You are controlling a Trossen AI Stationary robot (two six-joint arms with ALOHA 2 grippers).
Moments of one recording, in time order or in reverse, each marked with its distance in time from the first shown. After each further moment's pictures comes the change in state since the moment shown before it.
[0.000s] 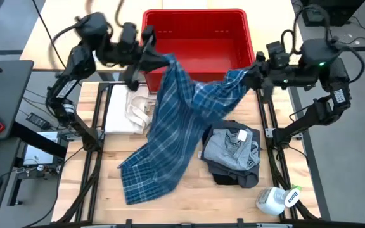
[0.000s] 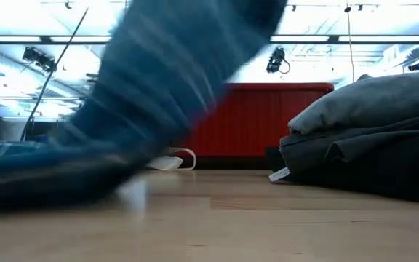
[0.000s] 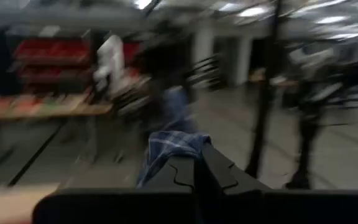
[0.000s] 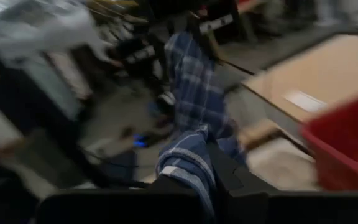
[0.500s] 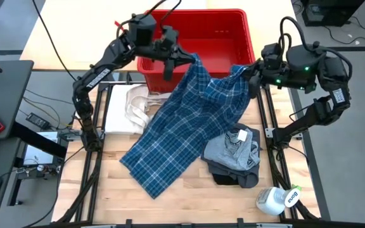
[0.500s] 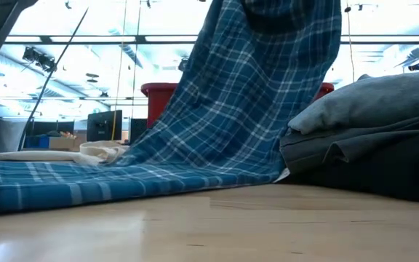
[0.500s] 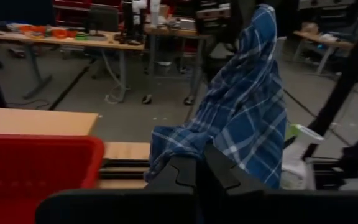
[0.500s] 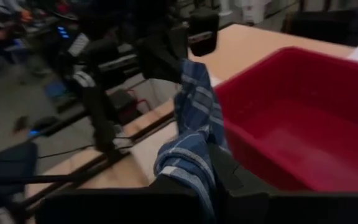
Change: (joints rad) left arm 0.147 0.224 -0.002 -0.073 -0.002 0.094; right arm -0.027 0.003 -0.001 -0.256 0.311 -0.026
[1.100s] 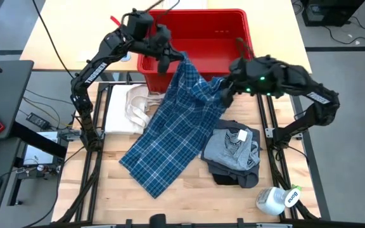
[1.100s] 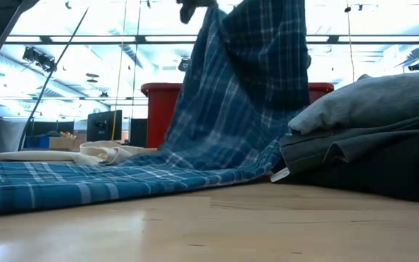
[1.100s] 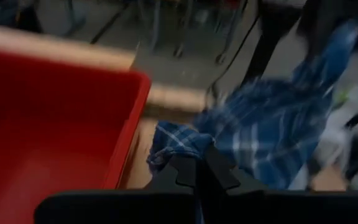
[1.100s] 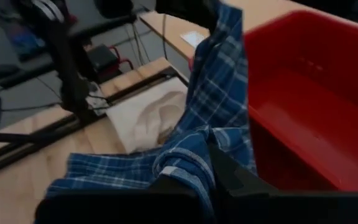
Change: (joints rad) left arm 0.114 0.002 0.001 -0.245 -0.056 0.078; right arm -0.070 0.002 -0.315 0.162 -0.060 -0.088
